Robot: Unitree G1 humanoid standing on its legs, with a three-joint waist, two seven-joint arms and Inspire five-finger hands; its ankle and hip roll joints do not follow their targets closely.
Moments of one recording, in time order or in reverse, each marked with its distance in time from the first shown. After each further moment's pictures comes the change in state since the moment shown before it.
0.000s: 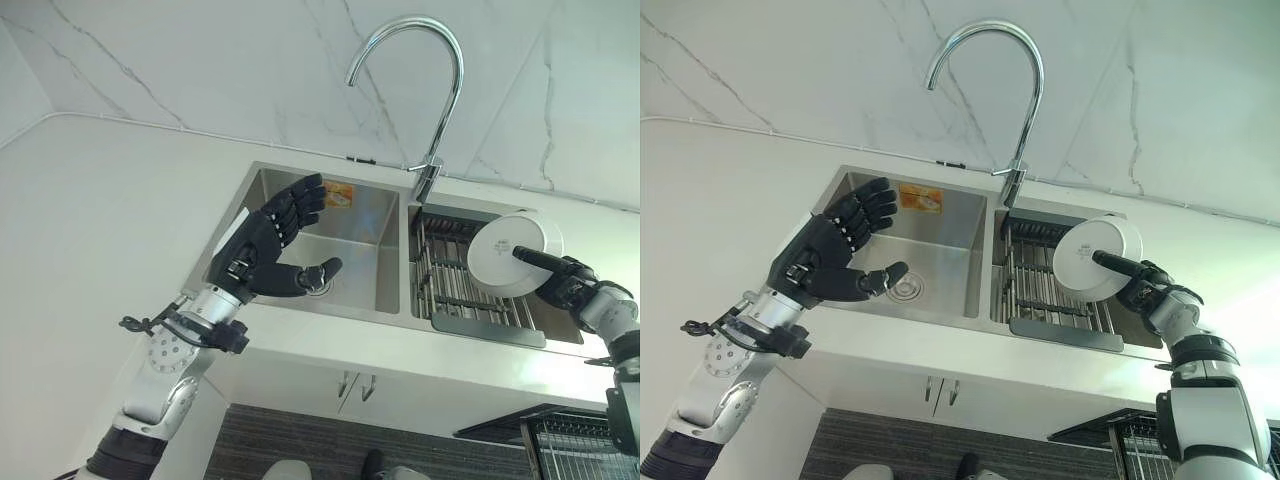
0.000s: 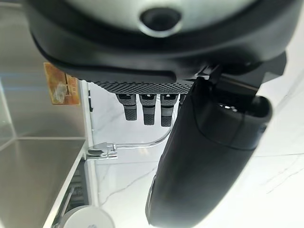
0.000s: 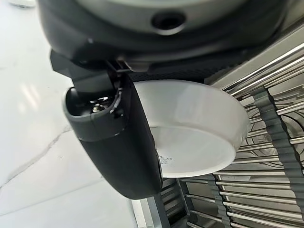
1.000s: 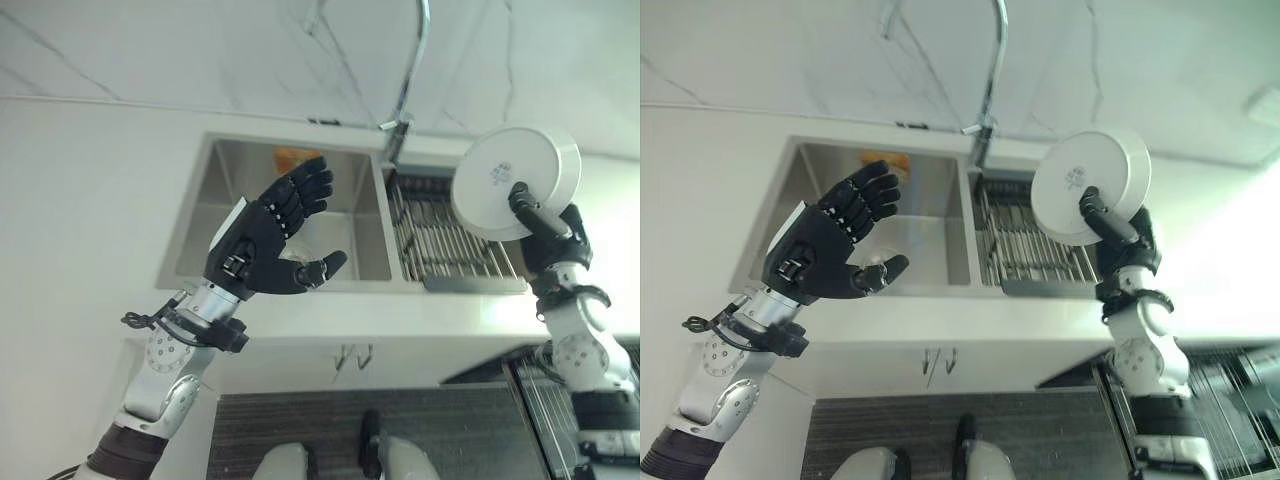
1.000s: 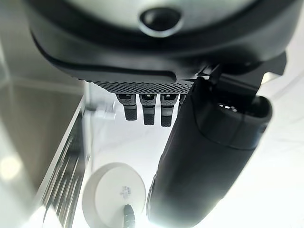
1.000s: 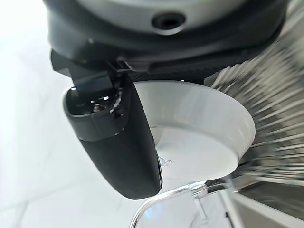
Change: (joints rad) left arm -0.010 -0.019 0.007 -0.013 -0.057 -0.104 -0.055; right arm 0.547 0.302 -0.181 -1.101 0.062 -0.350 -0.298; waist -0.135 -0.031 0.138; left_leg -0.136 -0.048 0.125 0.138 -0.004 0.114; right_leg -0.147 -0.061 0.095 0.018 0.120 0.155
